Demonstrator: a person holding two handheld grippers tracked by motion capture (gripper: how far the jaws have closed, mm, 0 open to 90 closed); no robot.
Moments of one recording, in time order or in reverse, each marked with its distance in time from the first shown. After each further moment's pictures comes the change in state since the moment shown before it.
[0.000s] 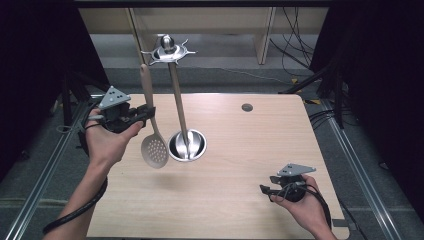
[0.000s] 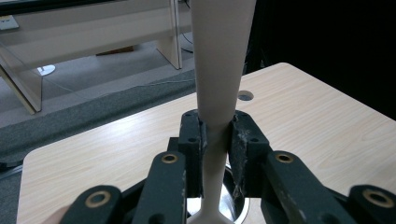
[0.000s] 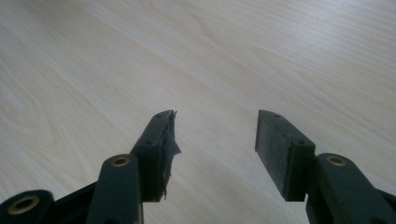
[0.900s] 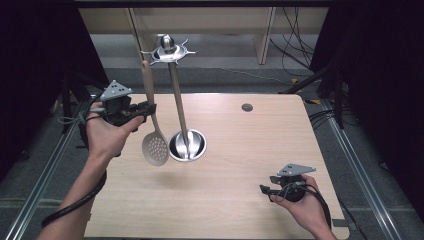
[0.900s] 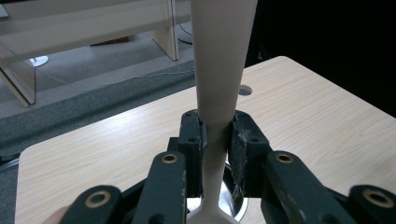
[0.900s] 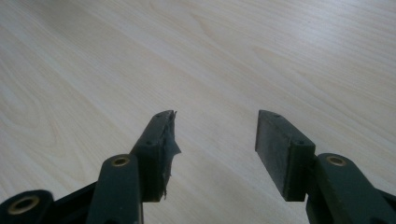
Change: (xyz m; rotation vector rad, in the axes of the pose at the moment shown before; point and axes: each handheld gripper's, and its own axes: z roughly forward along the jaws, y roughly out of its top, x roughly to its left) left arm 0.006 0.010 0.006 0.040 -0.021 0.006; right arm 0.000 0.001 -0.001 0.013 0.006 0.013
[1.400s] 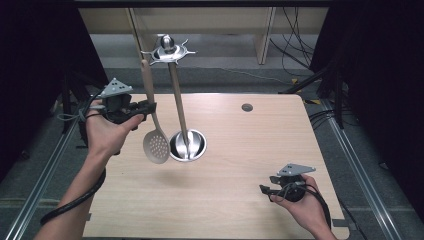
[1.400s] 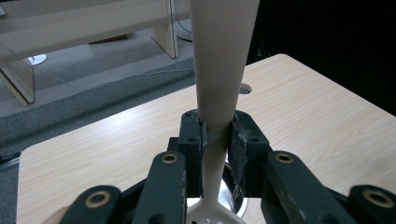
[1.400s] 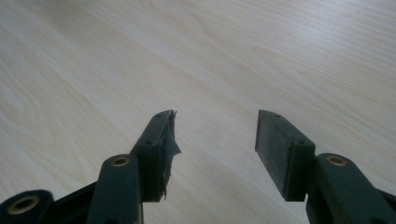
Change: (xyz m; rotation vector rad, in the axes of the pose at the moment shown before) left arm 0.001 0.004 0.000 0.017 -0.004 0.008; right arm -0.001 0.000 0.001 -0.004 -0.005 -0.017
